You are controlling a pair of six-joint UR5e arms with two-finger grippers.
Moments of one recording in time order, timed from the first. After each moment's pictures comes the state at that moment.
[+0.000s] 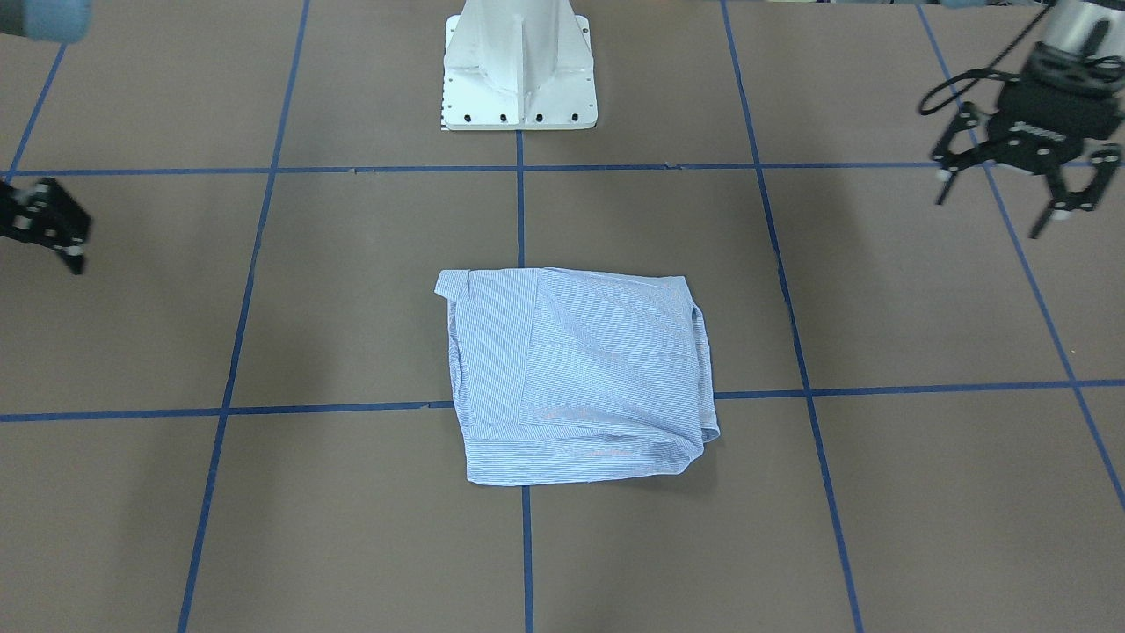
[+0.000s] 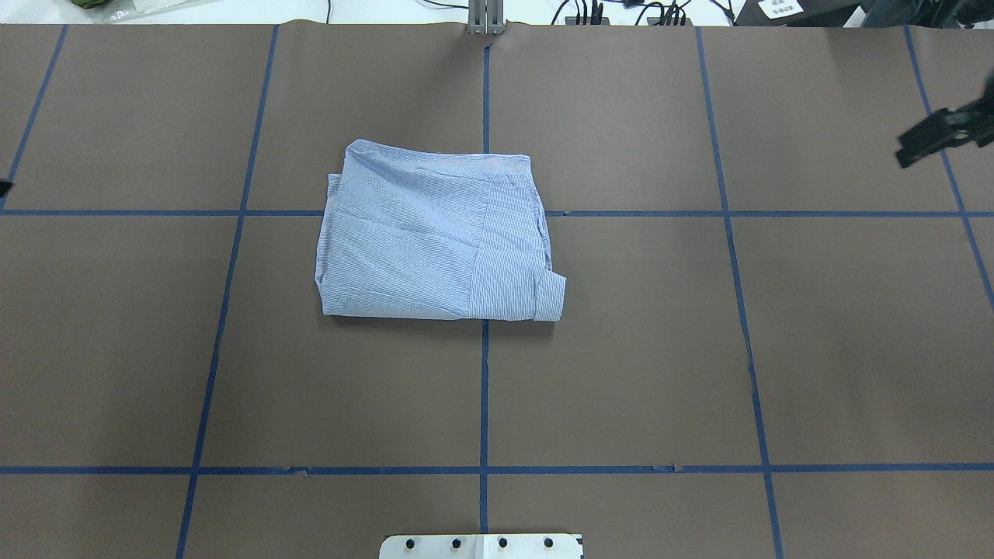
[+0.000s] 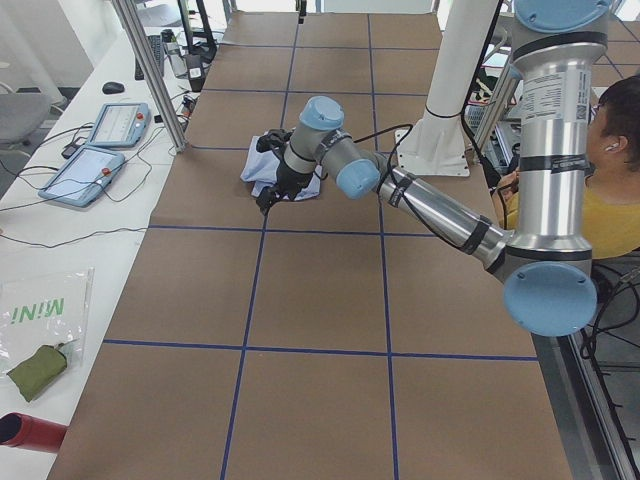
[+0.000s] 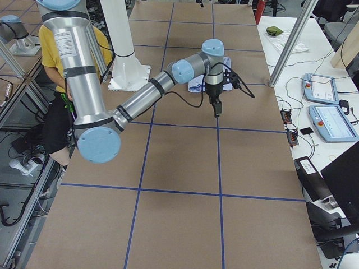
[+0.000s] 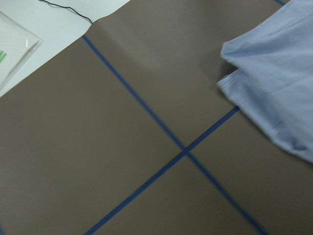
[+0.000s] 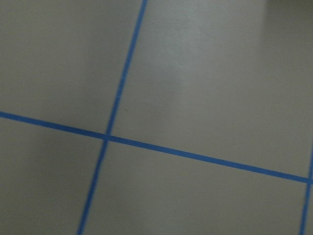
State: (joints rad) left arm -1.29 -1.49 -2.09 -1.86 -2.11 0.14; right arm 1.30 -1.45 2.04 -1.79 2.17 0.16
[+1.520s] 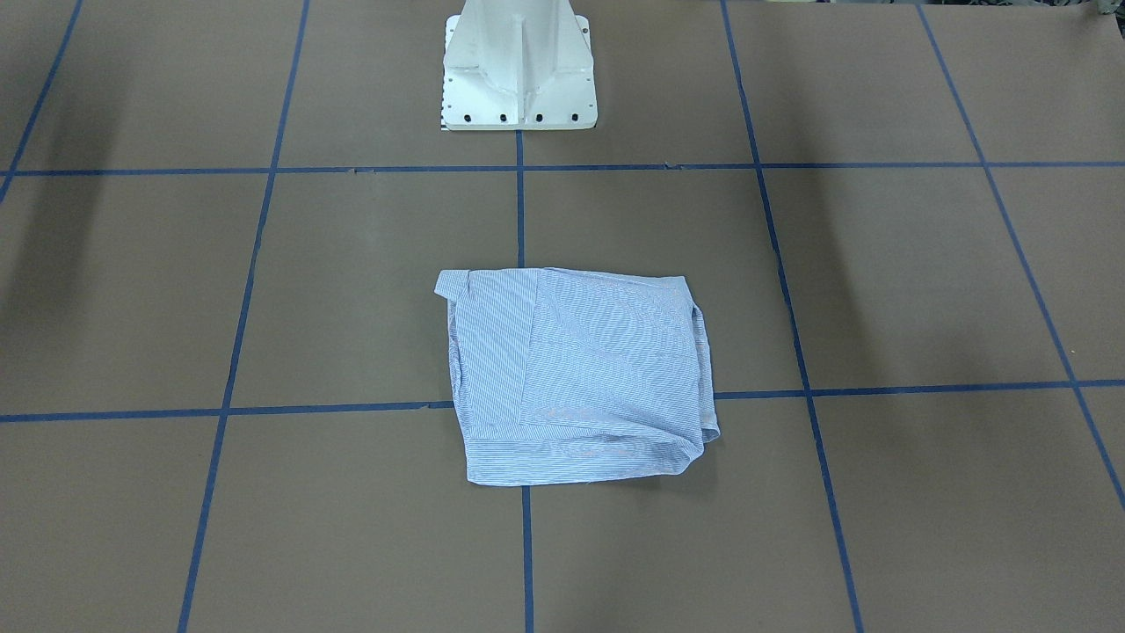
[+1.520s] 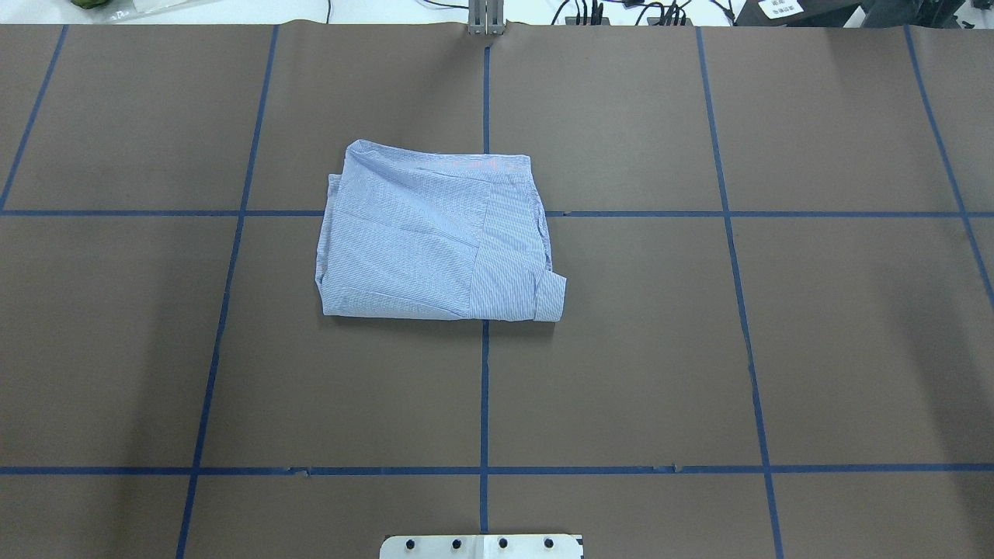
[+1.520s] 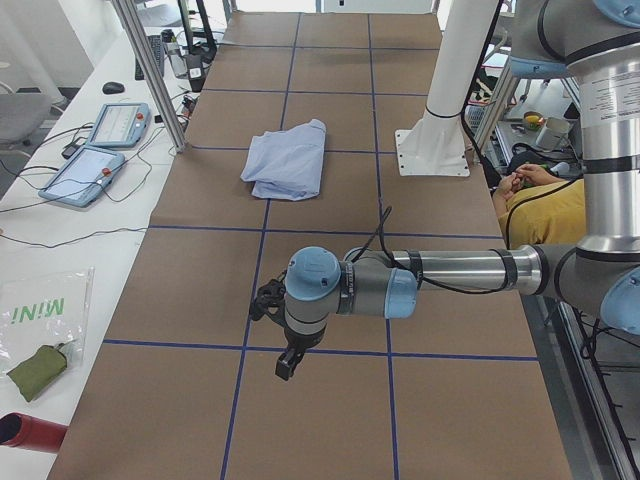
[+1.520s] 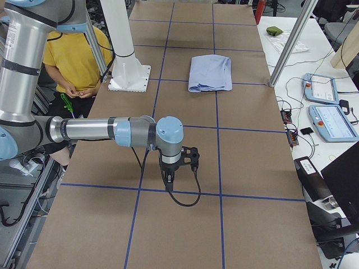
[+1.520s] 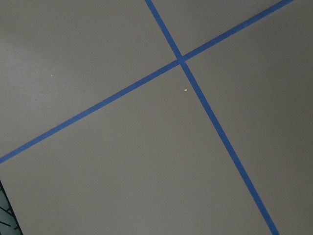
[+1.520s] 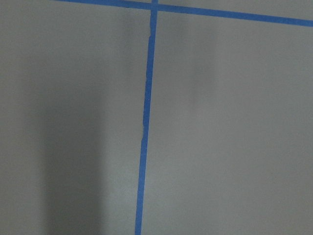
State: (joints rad) left arm -1.66 -1.39 -1.73 -1.65 -2.30 0.49; right arm 1.56 -1.89 1.94 -1.64 2.26 -0.07
